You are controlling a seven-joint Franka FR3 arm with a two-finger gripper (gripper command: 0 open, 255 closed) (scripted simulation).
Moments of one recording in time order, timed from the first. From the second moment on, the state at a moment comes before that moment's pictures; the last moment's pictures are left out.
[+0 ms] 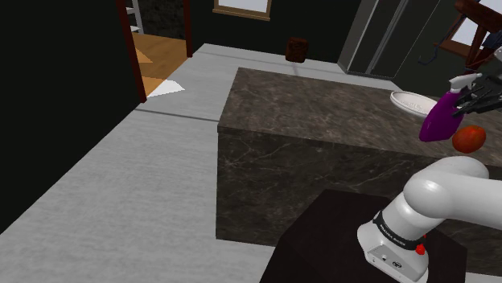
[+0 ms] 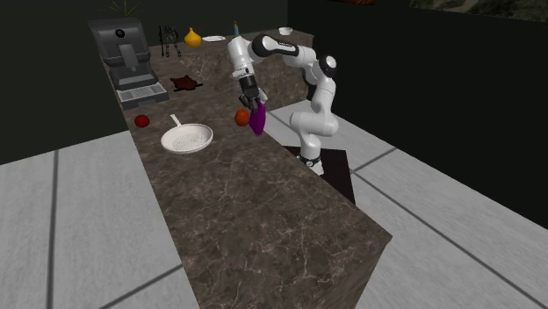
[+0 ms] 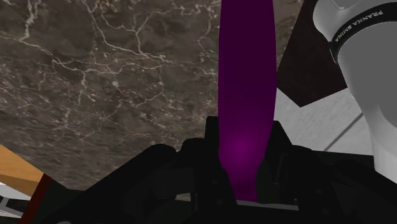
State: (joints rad) arm -0.29 -1.14 -0.86 -2.25 -0.21 1.36 -1.54
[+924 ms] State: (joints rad) arm -0.30 -1.16 -0.89 -2.31 -0.24 1.40 -1.56
